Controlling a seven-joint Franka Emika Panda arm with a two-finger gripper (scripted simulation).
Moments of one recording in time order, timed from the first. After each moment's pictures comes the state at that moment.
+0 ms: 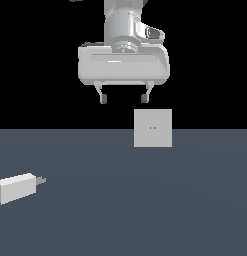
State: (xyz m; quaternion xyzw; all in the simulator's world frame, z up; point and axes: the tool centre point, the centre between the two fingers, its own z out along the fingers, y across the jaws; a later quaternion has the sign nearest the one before) arm -0.009 -0.003 0.166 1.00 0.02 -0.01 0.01
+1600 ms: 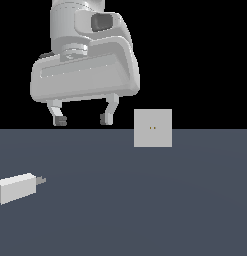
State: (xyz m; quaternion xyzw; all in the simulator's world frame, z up) arm -0.079 0.071 0.113 0.99 -0.16 0.01 0.01
